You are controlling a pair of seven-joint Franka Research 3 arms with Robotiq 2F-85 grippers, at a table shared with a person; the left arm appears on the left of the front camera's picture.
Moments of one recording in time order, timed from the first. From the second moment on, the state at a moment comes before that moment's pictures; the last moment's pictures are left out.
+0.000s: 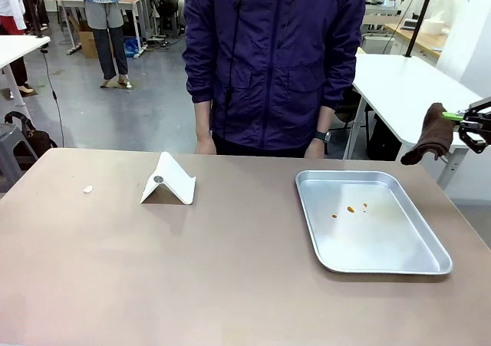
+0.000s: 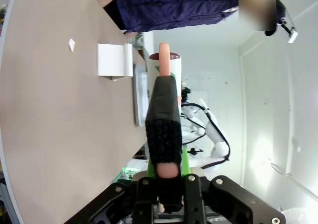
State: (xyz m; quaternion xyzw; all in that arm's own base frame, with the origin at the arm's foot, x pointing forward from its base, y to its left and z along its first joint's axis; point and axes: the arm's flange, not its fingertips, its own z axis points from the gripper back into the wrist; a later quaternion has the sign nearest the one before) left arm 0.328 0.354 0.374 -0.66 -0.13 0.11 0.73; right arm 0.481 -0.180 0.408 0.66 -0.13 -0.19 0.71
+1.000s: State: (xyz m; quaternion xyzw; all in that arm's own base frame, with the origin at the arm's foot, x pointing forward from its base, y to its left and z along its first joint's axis) left arm 0.435 0.259 0.338 -0.50 -0.10 0.18 0.84; right arm 0.481 -0.180 0.408 0.66 -0.13 -0.19 0.71
